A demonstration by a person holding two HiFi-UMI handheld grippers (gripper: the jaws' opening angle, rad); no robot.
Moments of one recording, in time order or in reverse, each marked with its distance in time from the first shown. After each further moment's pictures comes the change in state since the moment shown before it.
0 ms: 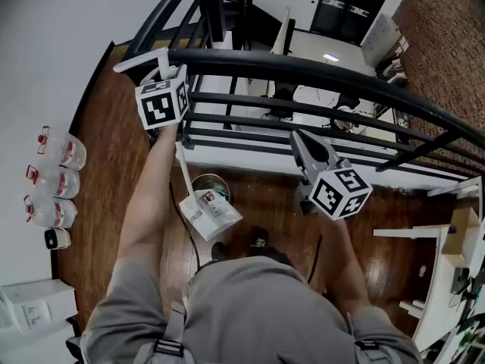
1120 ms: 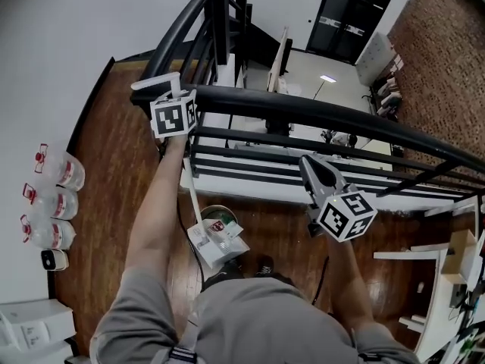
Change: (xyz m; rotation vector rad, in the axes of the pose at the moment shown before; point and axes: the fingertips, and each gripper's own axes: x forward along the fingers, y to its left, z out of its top) left arm 0.103 0.074 -0.021 -0.068 0.125 -0.063; right arm 0.080 0.006 0.016 -0.045 0.042 -0.054
